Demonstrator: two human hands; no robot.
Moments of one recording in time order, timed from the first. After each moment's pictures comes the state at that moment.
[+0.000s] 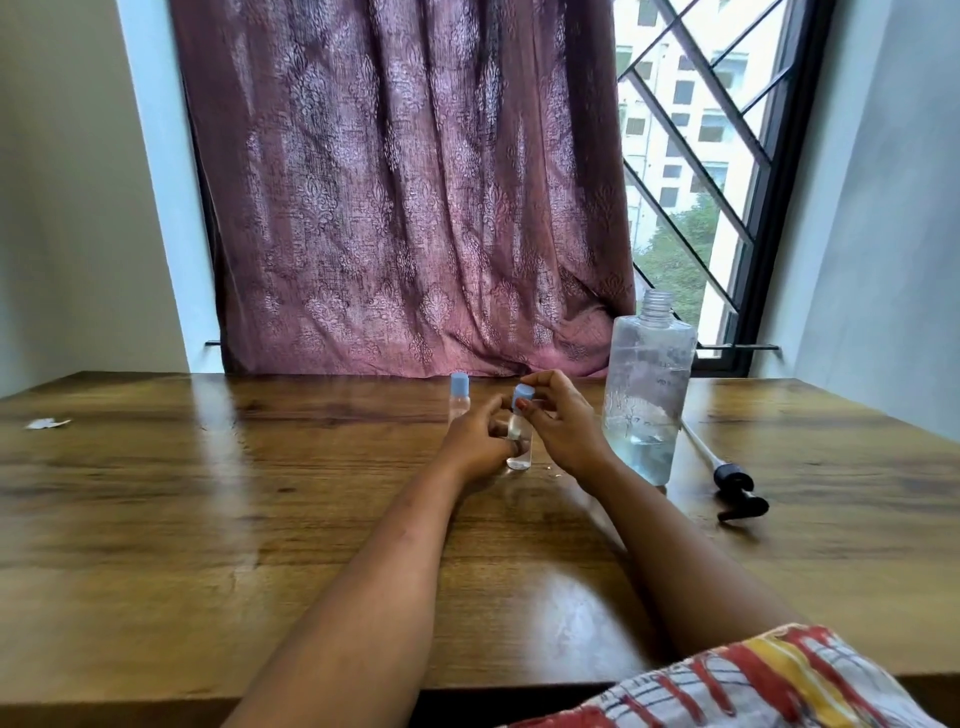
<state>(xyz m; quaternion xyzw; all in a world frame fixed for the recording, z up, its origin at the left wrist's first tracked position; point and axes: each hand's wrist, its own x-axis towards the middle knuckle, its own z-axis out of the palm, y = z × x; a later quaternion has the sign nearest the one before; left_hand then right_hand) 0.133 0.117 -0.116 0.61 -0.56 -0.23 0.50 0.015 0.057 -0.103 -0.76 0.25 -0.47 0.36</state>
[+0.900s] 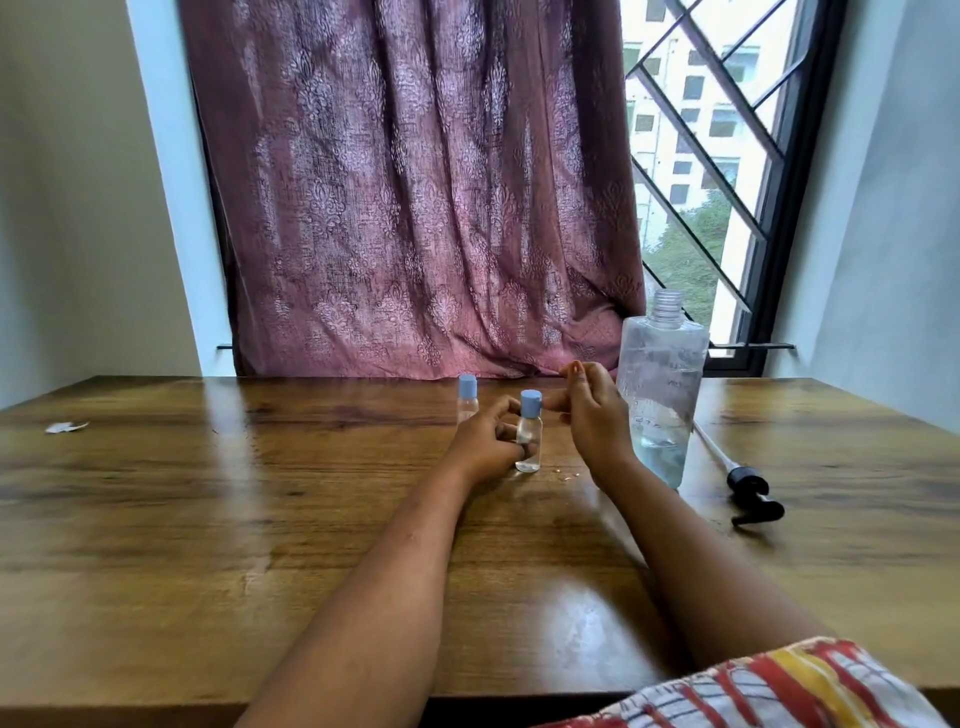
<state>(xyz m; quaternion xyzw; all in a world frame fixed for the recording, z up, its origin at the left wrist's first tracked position) 0.132 0.119 -0.113 0.62 -0.56 -0.24 0.49 0.014 0.053 -0.096 -0.66 0.32 -0.58 0.36</state>
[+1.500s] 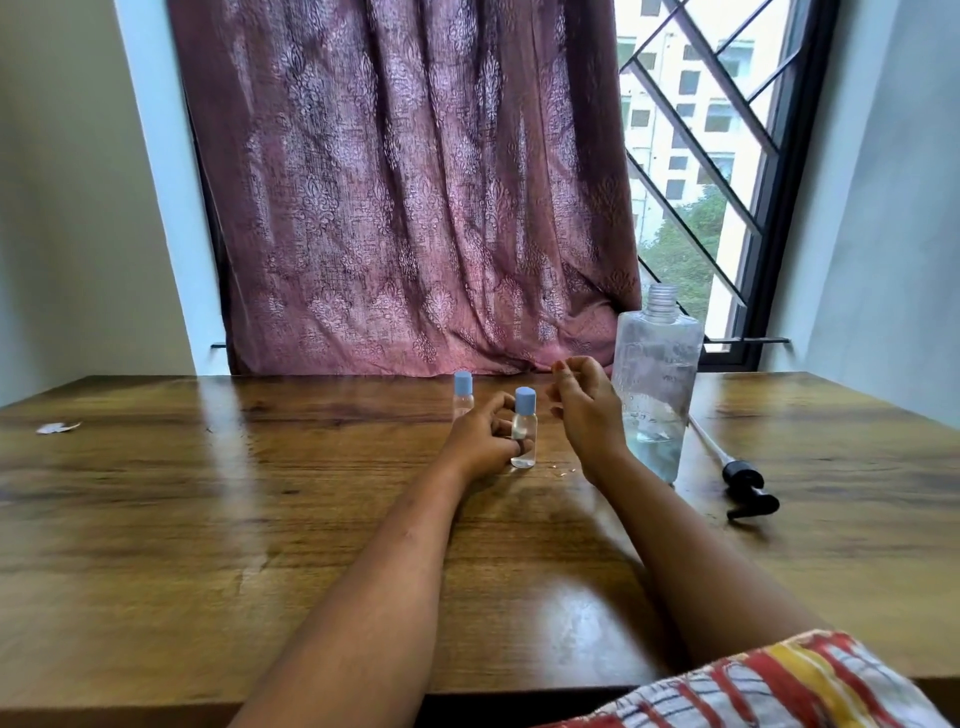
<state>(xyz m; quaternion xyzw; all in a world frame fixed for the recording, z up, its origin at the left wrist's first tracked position) 0.133 0.118 -0.113 0.63 -0.56 -0.23 0.49 0.015 0.050 -0.097 -0.65 0.29 -0.58 0.40</state>
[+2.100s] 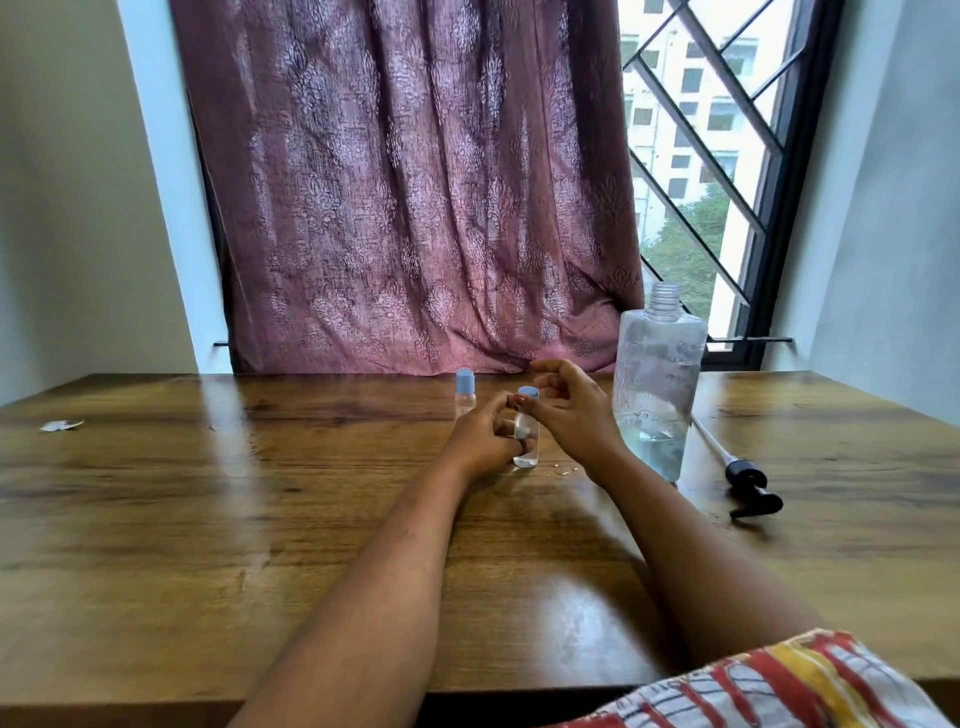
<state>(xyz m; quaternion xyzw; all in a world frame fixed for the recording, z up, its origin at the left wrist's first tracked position) 0.134 0.116 -0.115 0.61 -0.56 -0.24 0.50 0.015 0.050 -0.100 -0.75 0.28 -0.49 0.34</state>
